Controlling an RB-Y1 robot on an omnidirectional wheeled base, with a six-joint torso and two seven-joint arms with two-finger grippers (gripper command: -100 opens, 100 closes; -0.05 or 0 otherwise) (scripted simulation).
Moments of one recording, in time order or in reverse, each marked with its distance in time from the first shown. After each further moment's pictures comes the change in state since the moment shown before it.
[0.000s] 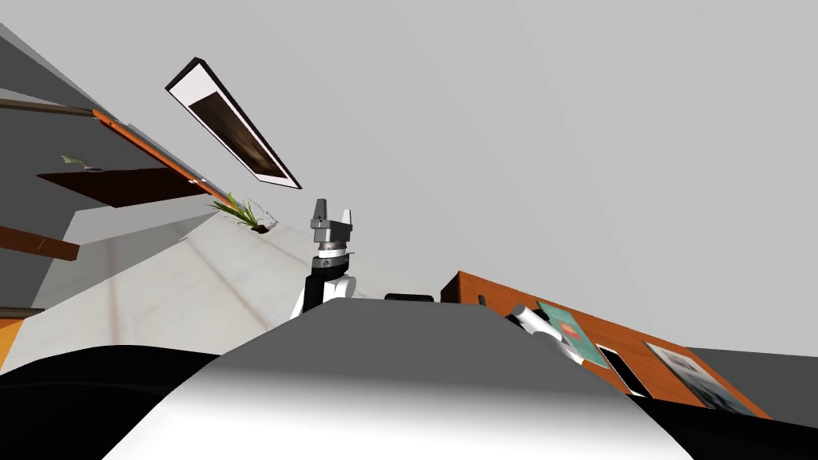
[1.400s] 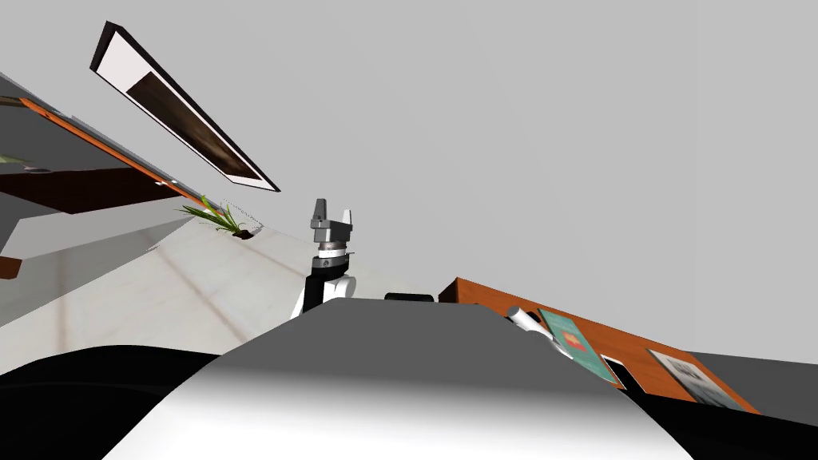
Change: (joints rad) left arm 0.000 0.000 0.000 0.000 0.000 0.000 0.000; right arm -0.047 0.011 0.019 0.142 -0.023 0.023 -0.006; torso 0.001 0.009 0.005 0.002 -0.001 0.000
